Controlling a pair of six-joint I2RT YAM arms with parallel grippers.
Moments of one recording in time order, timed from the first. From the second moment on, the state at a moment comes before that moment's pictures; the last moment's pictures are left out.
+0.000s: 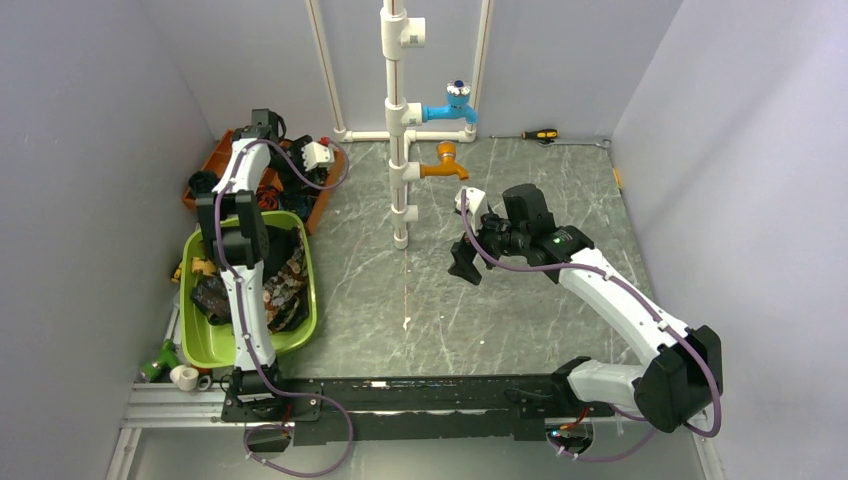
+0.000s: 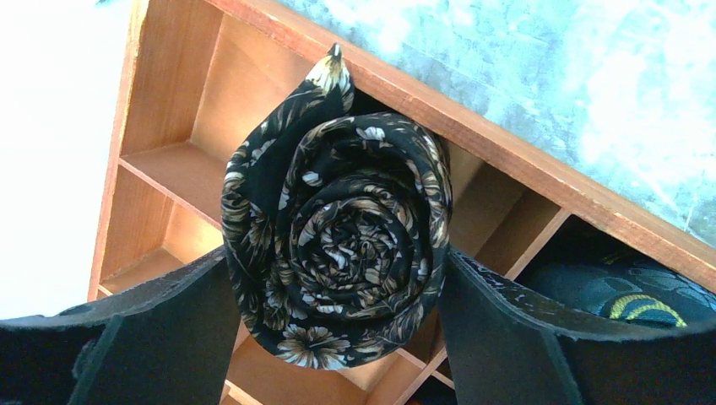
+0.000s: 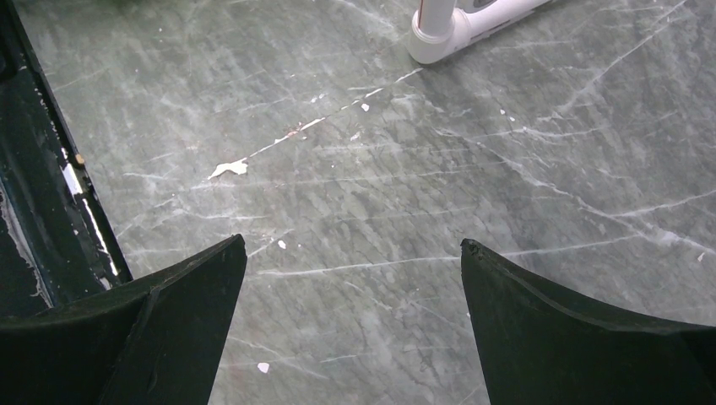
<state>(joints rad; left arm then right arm) 0.08 2.41 2.18 -0.91 0.49 1.41 0.50 1.21 0.99 -0.47 -0.50 -0.34</state>
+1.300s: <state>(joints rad) 0.10 2.30 2.10 -0.86 0.66 1.16 0.50 1.23 0.99 -0.47 -0.51 -0.35</state>
